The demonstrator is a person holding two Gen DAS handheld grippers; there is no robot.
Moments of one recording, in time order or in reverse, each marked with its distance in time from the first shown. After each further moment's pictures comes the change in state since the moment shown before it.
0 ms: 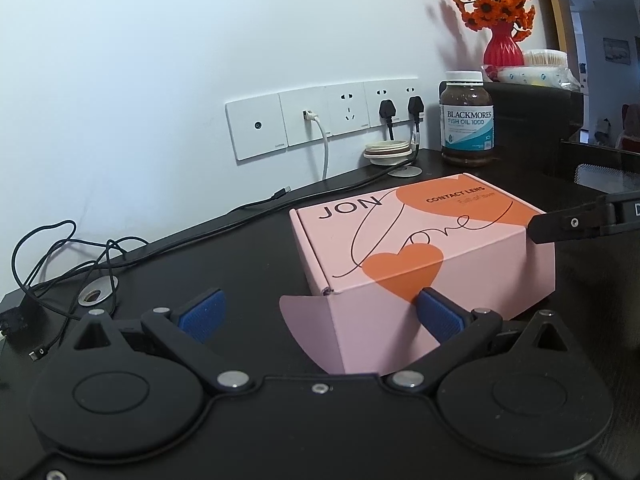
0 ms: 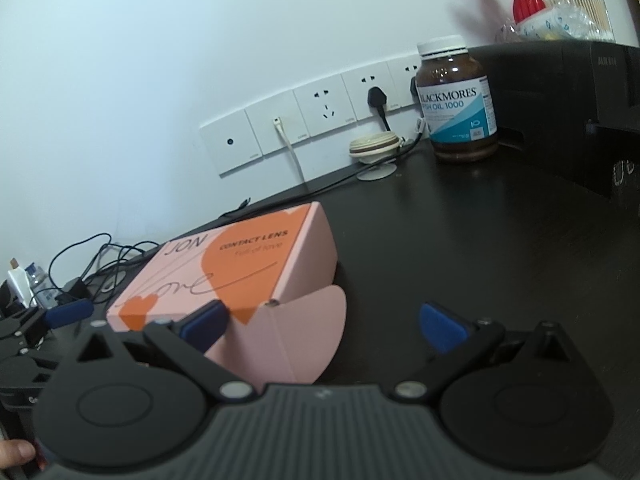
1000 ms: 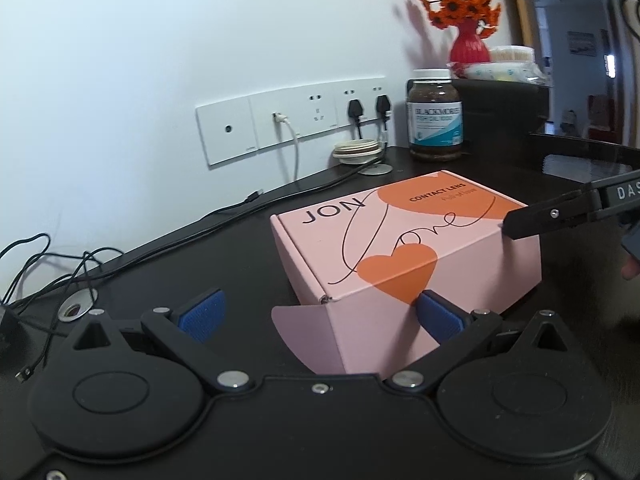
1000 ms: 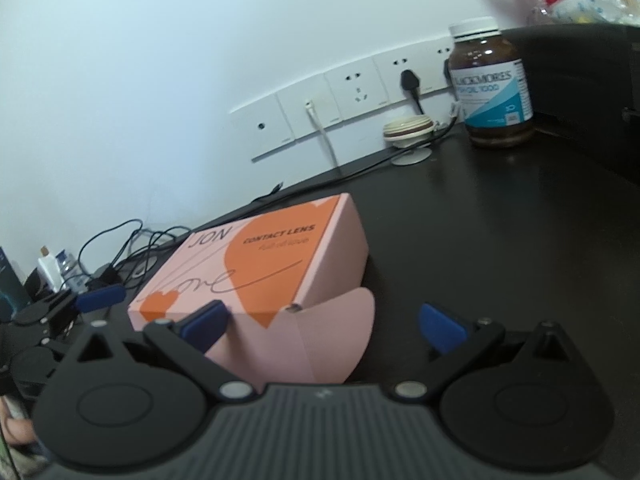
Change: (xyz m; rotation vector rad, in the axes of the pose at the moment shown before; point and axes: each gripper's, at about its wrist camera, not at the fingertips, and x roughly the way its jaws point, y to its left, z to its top) left arm -0.002 0.009 -0.001 0.045 -0.005 -0.092; right arm 0.005 -0.004 0.003 -0.009 0.049 0.108
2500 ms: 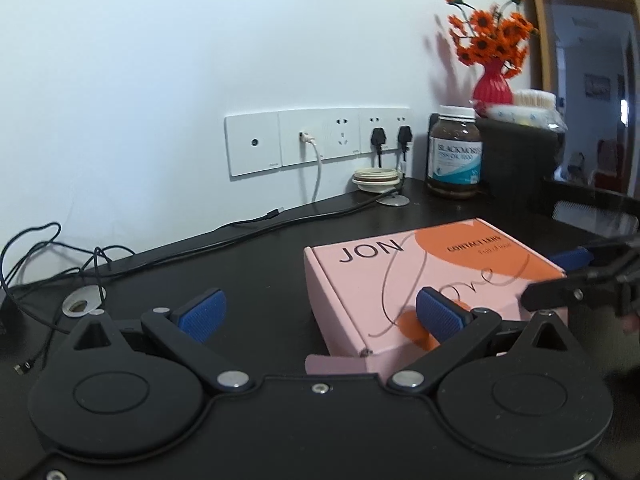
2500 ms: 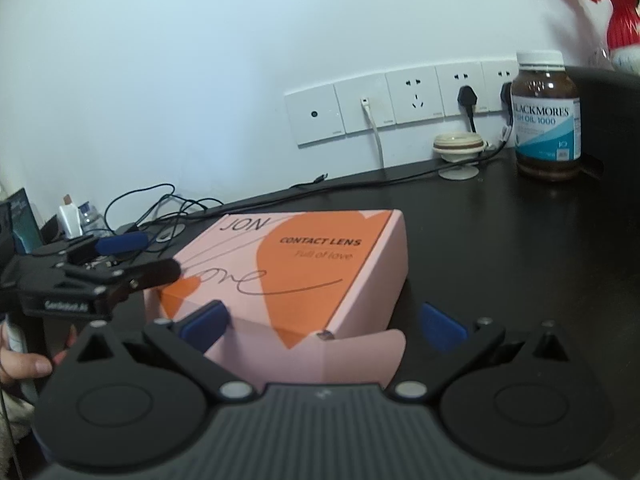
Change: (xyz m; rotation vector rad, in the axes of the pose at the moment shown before) left arm -0.005 0.028 0.007 -0.097 -0.059 -0.032; right arm 0.005 0.021 0.002 -0.179 0.031 0.077
